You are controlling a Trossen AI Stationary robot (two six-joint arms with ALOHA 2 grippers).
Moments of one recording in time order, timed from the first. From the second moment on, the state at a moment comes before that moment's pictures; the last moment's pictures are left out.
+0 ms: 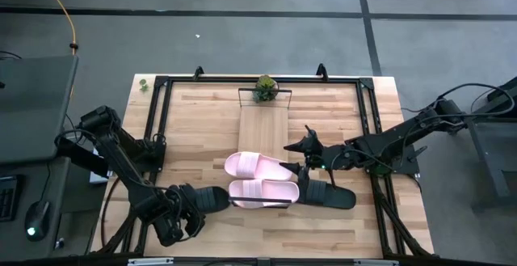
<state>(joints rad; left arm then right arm) -0.85 1.54 0.97 -0.75 -0.44 -1.76 0.37 1.25 0.84 0.03 0.50 0.46</state>
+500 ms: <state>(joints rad) -0.85 1.54 0.74 -0.33 -0.48 -1.81 0.40 1.25 0.84 0.07 0.50 0.45</state>
